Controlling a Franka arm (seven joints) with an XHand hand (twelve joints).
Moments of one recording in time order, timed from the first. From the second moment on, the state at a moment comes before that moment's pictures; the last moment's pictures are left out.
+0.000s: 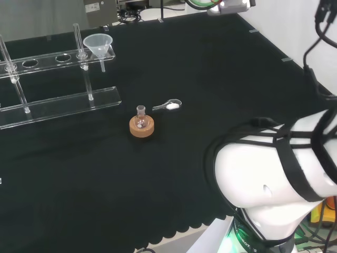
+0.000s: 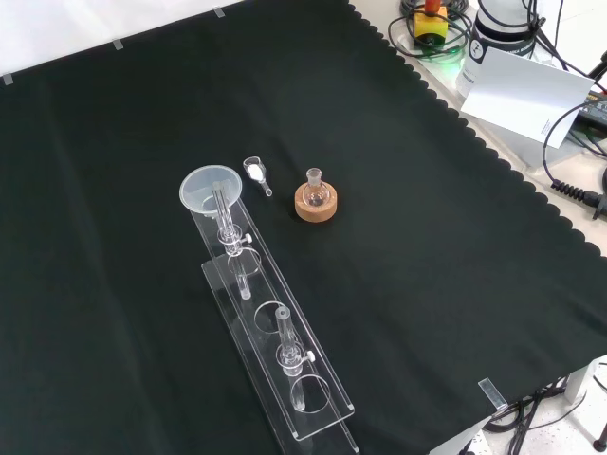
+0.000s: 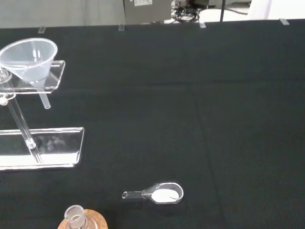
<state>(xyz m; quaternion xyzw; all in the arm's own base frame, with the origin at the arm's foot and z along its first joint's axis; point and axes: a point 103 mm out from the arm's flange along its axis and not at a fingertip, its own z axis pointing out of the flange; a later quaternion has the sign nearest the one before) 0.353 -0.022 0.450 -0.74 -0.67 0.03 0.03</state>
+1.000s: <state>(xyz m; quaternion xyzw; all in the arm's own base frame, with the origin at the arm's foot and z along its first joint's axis) 0.513 -0.034 0.406 -0.72 -0.69 0.05 0.06</state>
